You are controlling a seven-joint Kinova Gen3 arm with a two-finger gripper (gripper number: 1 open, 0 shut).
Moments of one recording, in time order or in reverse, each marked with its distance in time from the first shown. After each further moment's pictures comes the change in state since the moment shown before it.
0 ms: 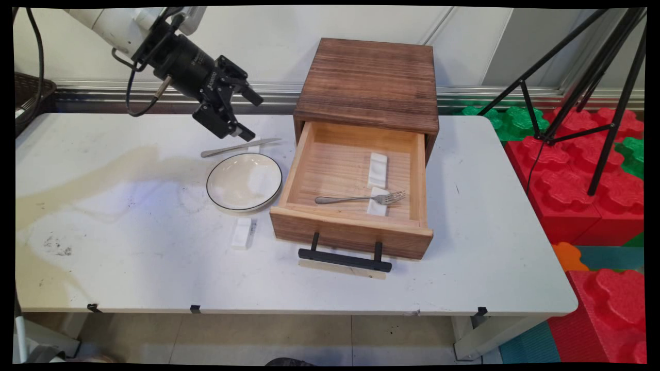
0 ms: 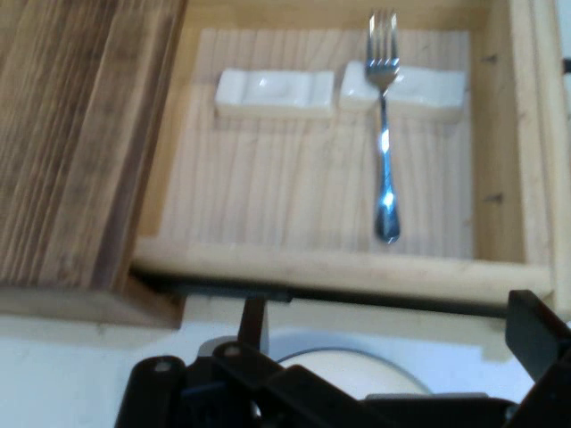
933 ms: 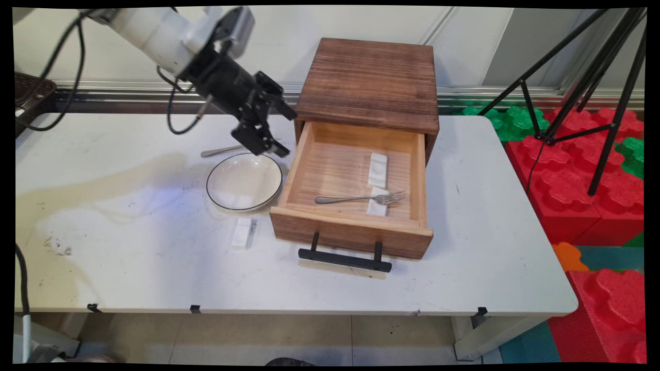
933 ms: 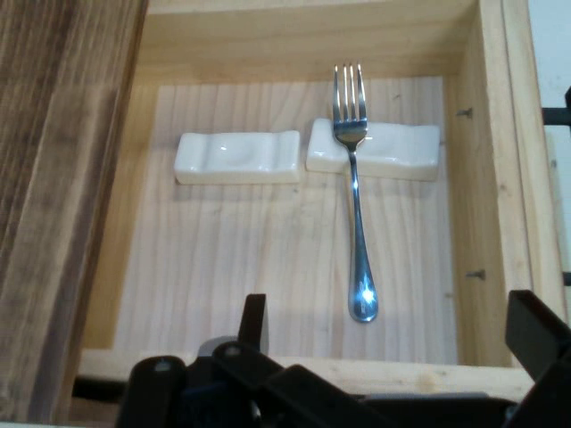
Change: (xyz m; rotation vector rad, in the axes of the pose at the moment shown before) arm 0.040 0.018 0.050 -0.027 0.017 0.057
